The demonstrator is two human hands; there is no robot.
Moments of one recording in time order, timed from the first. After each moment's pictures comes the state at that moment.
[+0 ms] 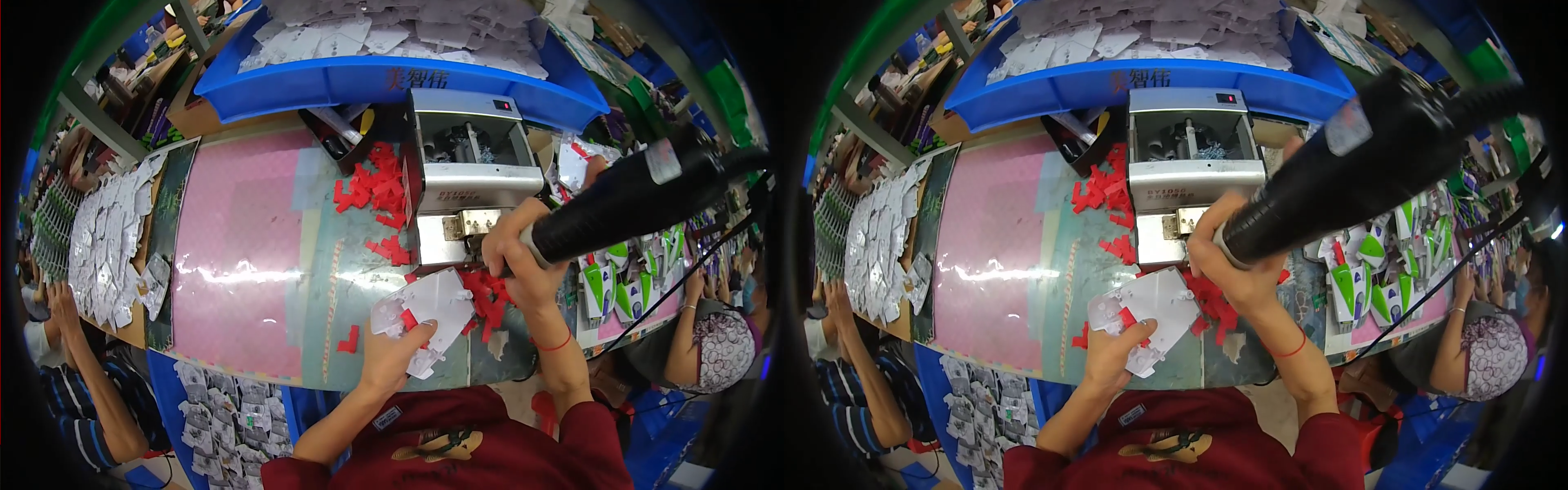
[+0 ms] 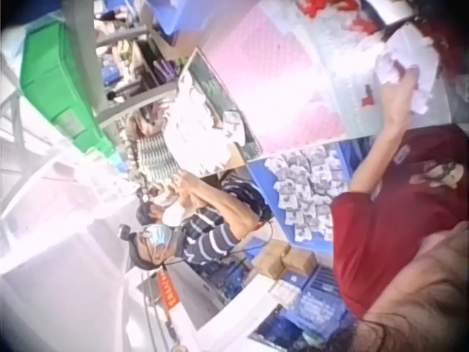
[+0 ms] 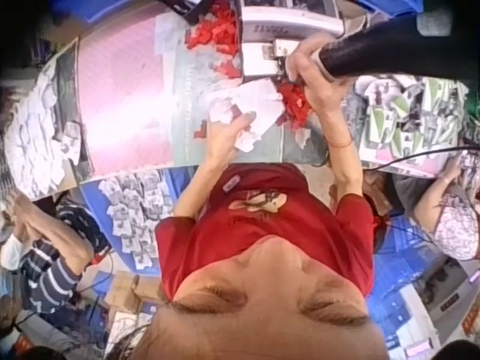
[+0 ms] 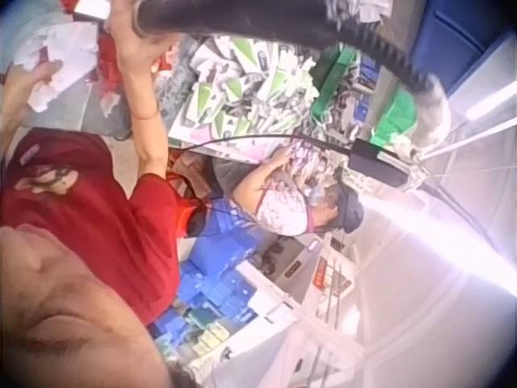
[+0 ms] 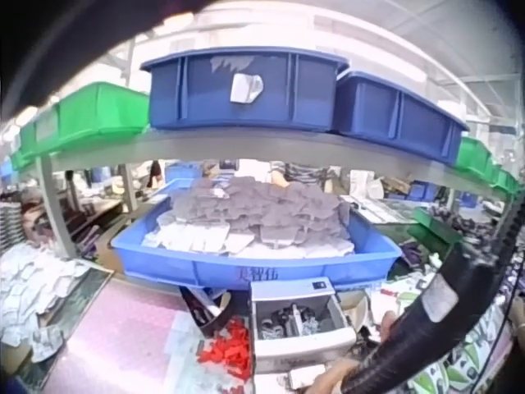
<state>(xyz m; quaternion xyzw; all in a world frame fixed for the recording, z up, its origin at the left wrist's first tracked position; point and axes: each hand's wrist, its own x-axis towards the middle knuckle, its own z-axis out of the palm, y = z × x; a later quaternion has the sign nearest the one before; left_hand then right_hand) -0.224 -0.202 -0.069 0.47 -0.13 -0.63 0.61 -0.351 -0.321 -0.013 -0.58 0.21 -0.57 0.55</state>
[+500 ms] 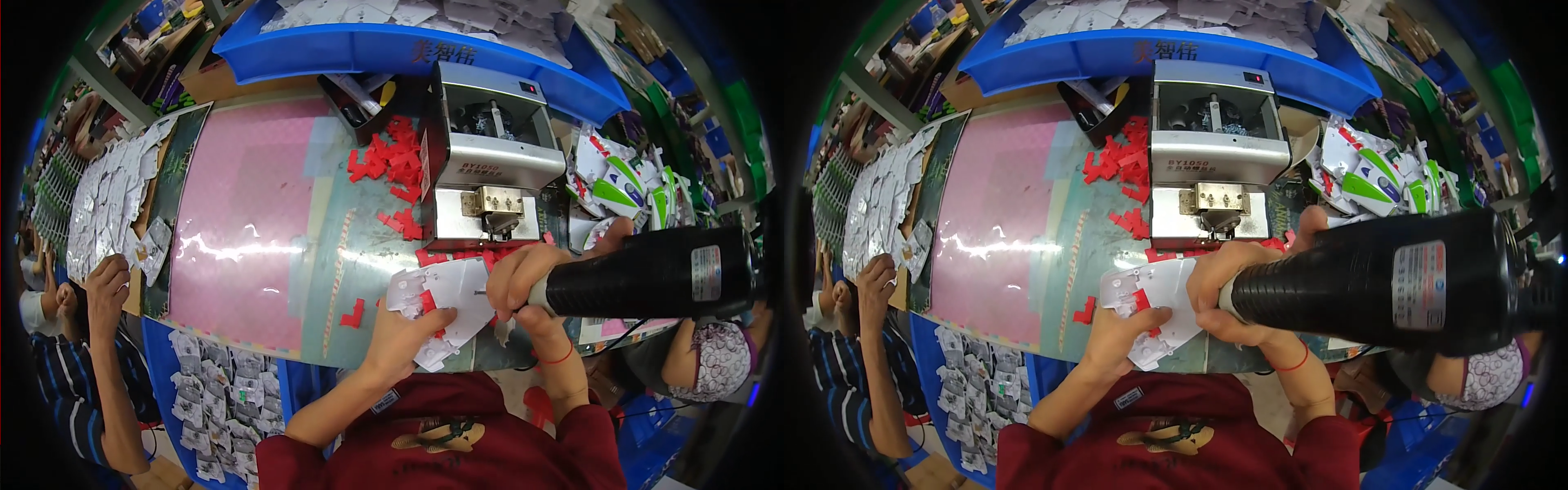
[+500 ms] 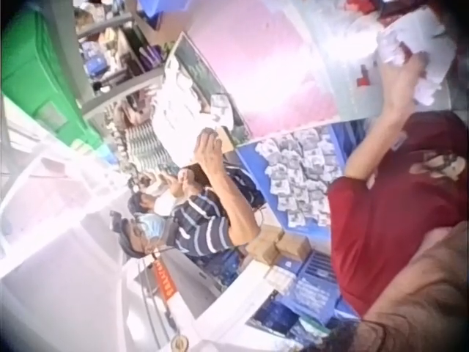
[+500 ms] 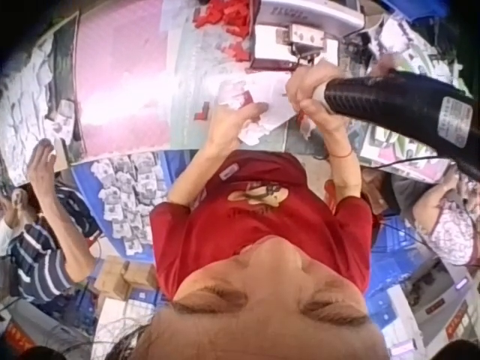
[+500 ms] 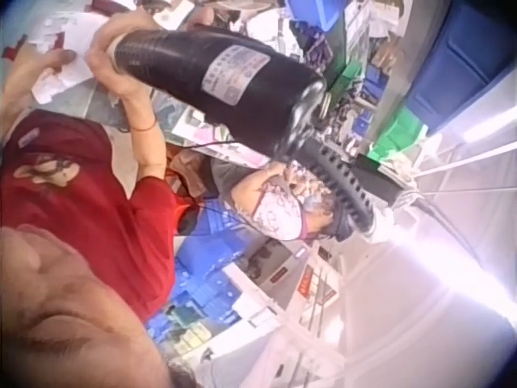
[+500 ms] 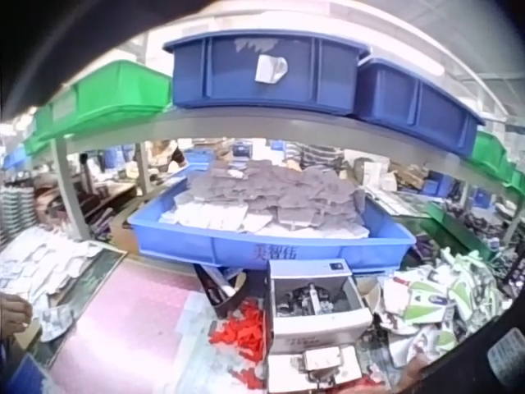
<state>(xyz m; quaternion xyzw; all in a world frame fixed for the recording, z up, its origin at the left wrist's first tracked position) -0.225 -0.199 -0.049 0.45 -0.14 -0.67 0.58 -0.359 -0.292 -0.014 -0.61 0.08 -0.45 0.64</state>
